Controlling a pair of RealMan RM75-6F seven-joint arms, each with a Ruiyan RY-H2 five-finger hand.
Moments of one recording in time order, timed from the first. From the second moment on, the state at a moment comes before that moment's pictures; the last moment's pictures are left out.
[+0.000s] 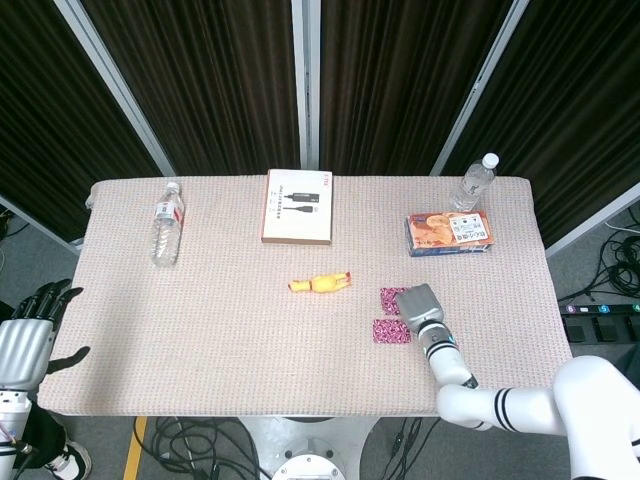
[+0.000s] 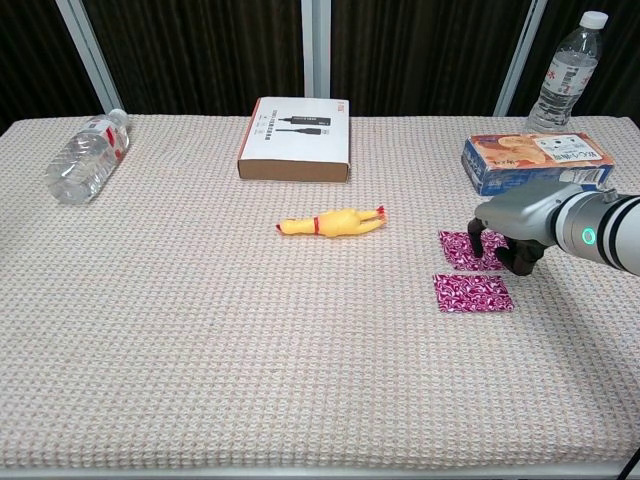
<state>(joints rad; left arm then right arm) -0.10 -1.13 -0.04 -1.60 1.50 1.49 0.06 0.98 -1.59 -0.05 -1.49 -0.37 0.95 -0.96</state>
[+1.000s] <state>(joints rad) -0.10 -1.14 -0.04 -1.59 1.50 1.49 0.06 0.93 -1.51 -0.08 -1.47 -0.39 0.92 -0.91</state>
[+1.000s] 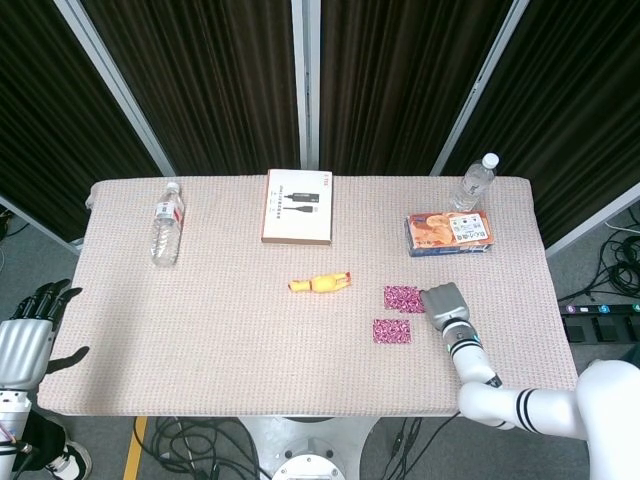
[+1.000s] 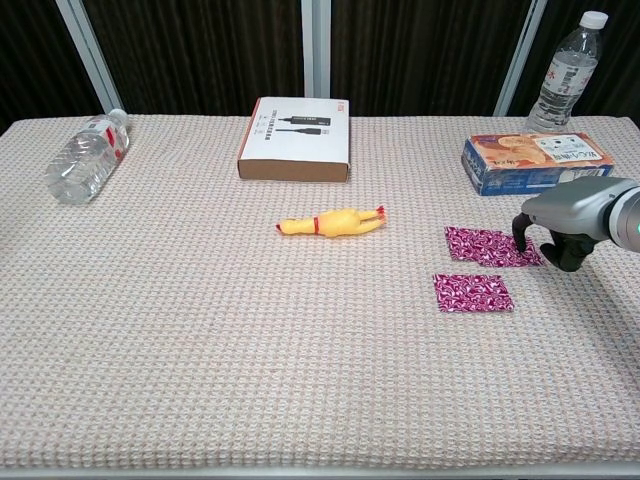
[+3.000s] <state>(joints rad) -0.10 -1.14 -0.04 -1.59 1.49 1.48 0.06 0.92 -1.48 -0.05 -1.51 -0.46 0.92 -0.85</state>
